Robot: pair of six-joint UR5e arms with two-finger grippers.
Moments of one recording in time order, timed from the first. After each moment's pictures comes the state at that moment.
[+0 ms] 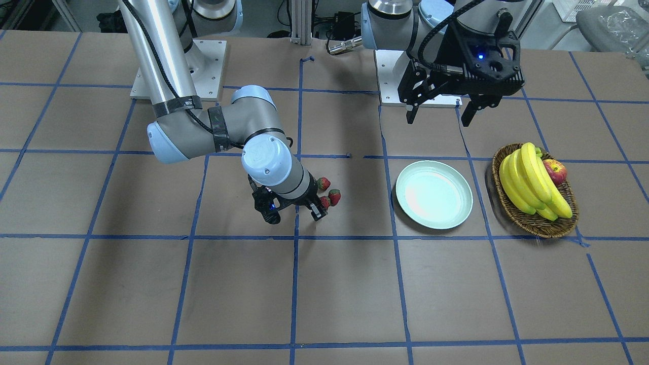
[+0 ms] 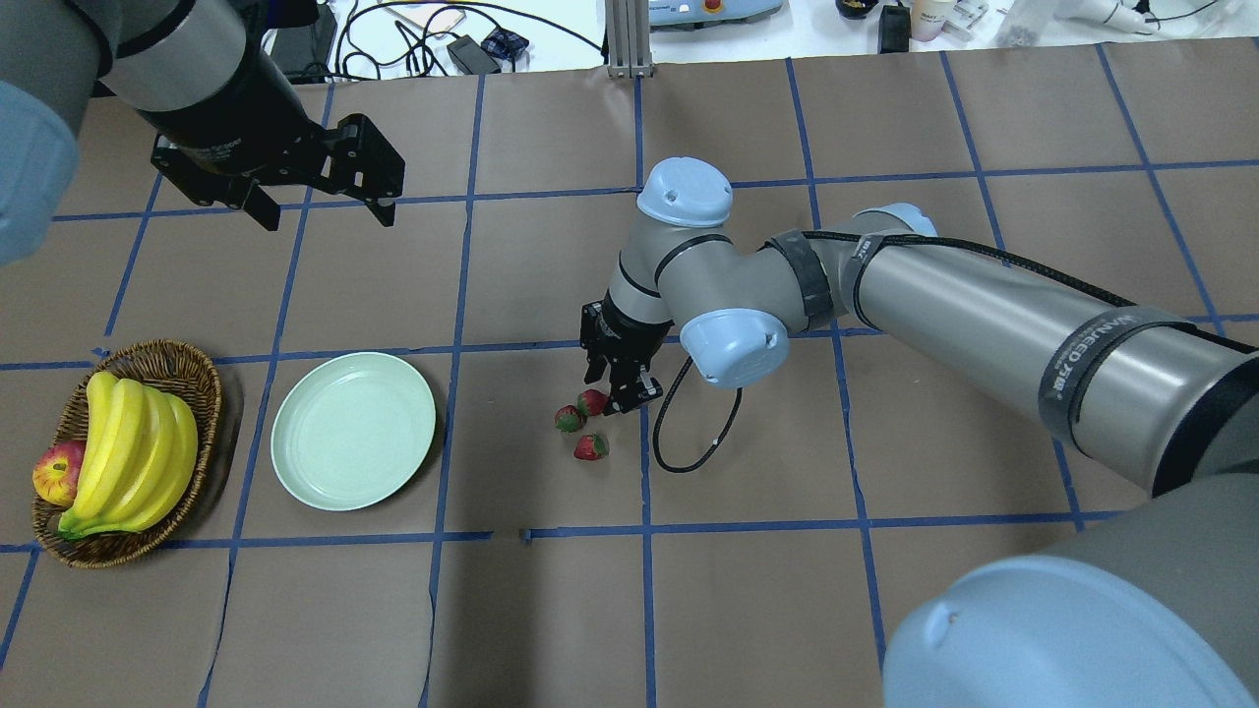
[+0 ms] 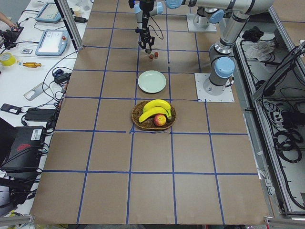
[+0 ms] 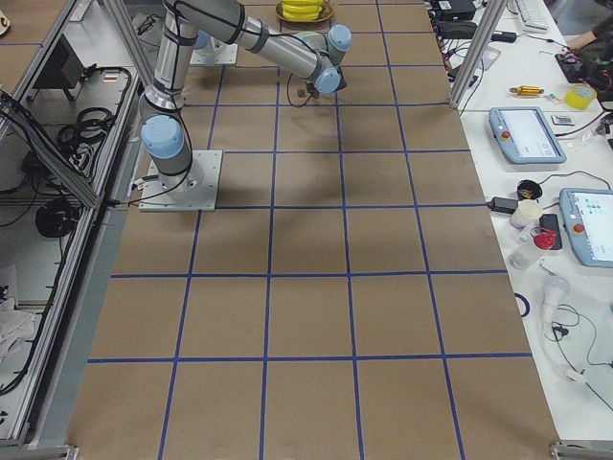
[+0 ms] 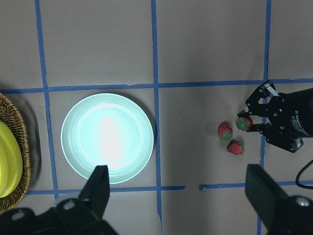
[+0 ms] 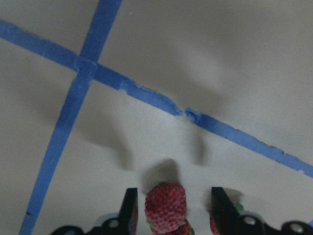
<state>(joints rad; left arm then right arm) -1.59 -1.51 -1.57 -1.52 1.56 -0.01 1.92 -1.06 1.75 -2.17 -1.20 1.42</state>
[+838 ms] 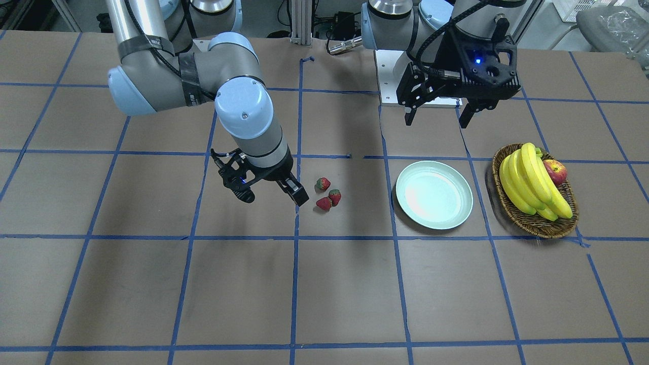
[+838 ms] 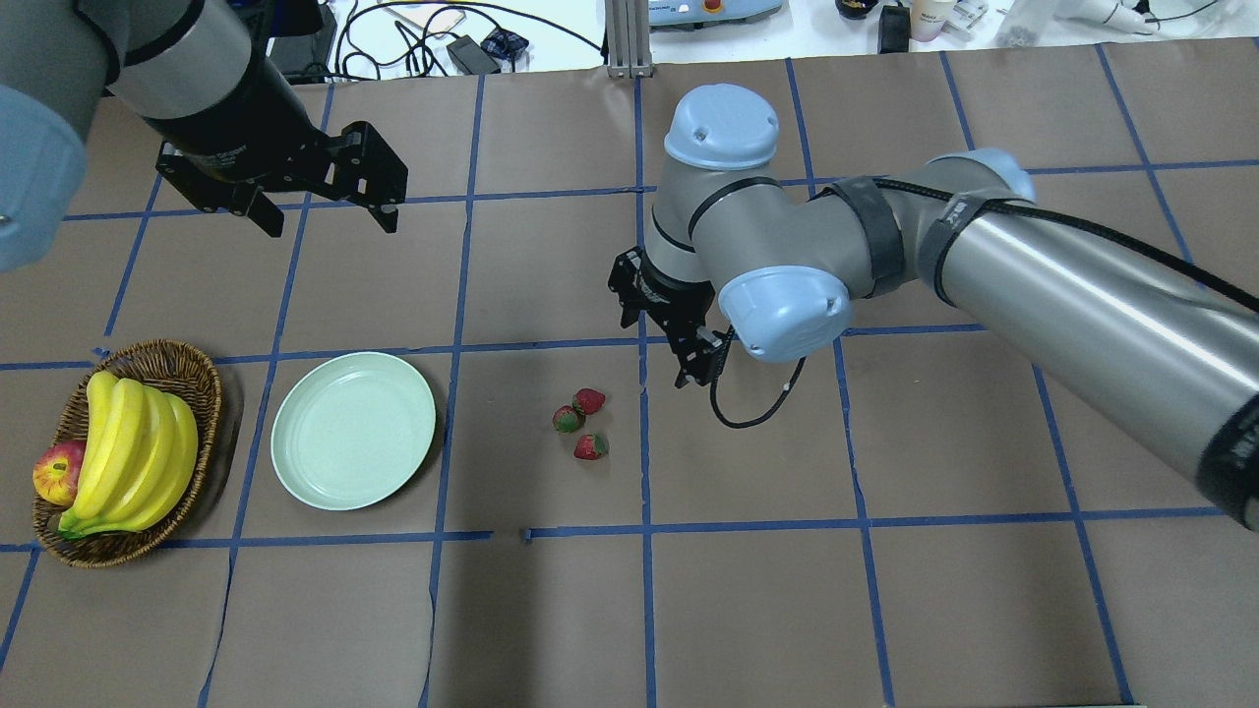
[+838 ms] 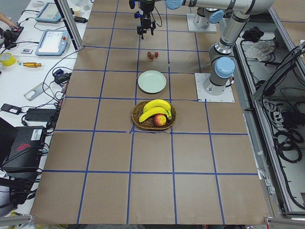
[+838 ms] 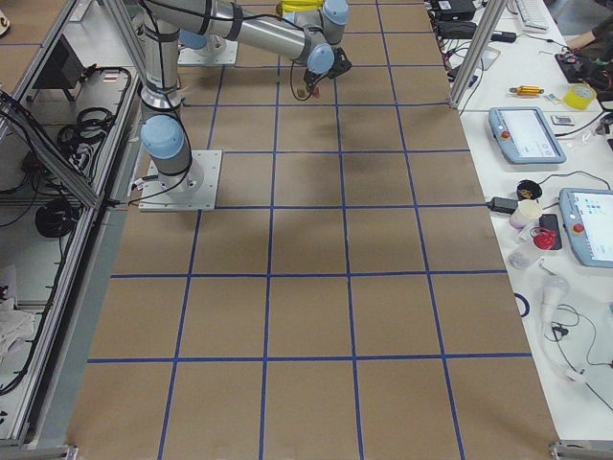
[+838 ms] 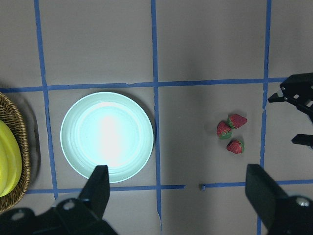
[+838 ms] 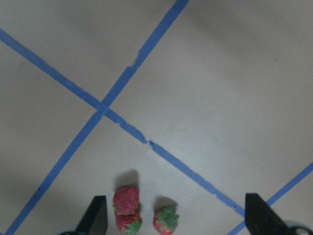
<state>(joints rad) -1.59 -1.52 -1.59 -1.52 1.56 -0.02 1.86 -1.28 1.75 -1.97 -1.40 1.13</state>
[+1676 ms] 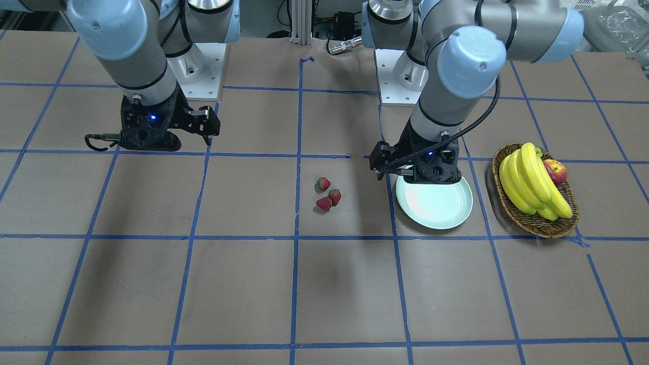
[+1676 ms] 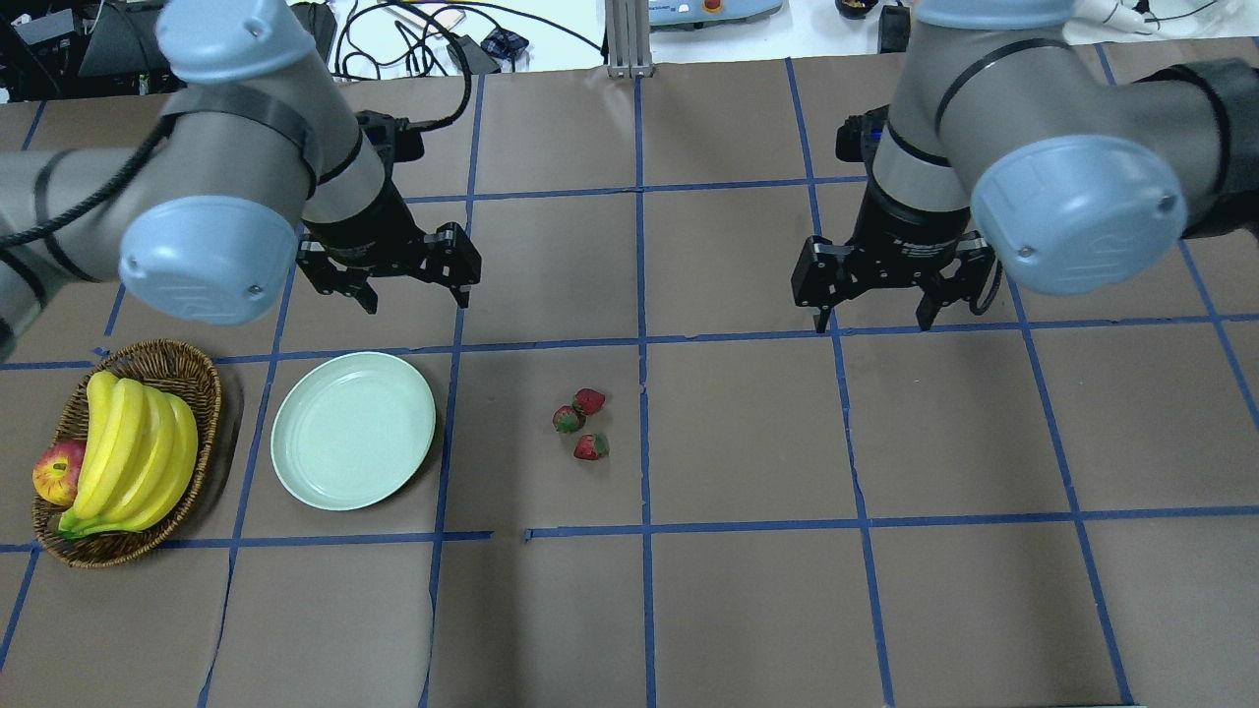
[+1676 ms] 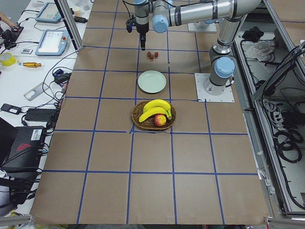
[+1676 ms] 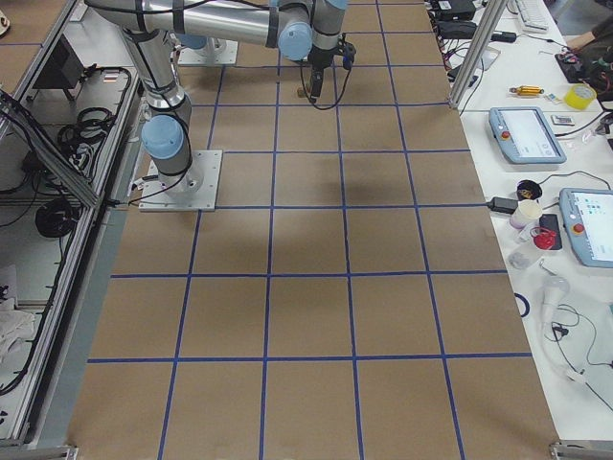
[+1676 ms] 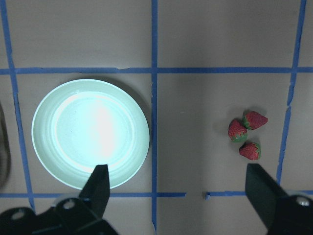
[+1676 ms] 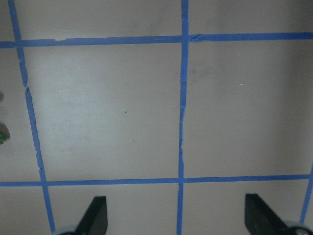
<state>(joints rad) -1.63 -1.70 -1.79 -1.26 1.53 -0.08 1.61 -1.56 1.74 -1.60 -1.58 0.03</state>
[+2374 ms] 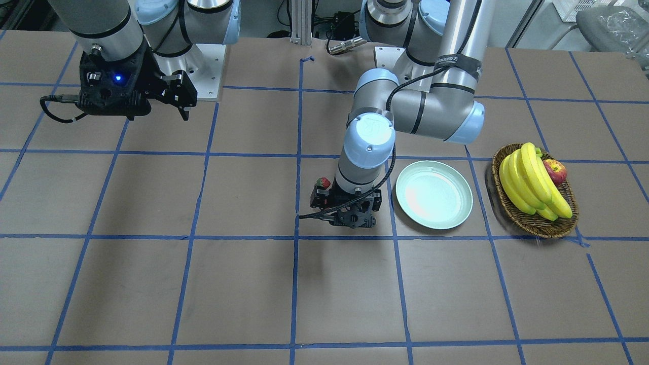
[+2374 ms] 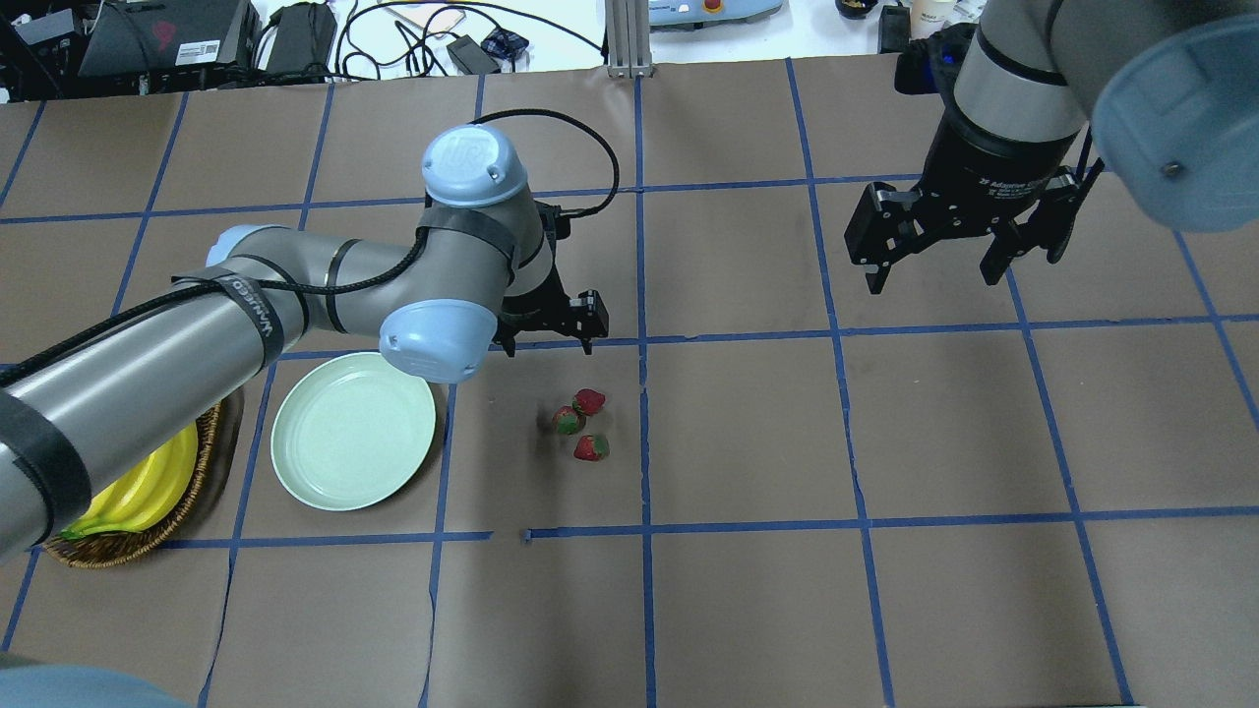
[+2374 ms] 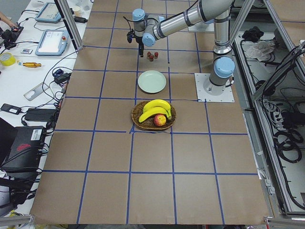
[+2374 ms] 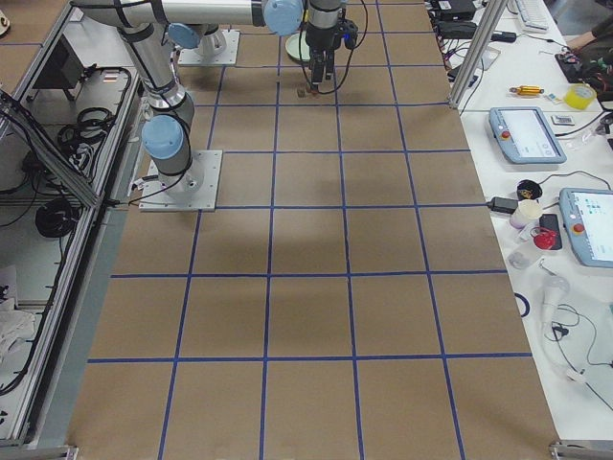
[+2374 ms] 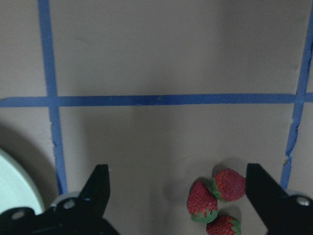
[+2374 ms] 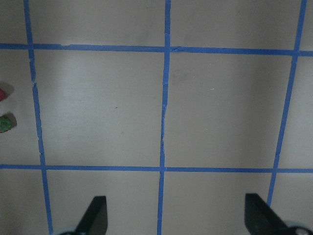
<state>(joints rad) -1.82 -1.96 -1.83 -0.96 1.52 -0.20 1.58 -1.60 1.63 -1.49 -1.59 -0.02</state>
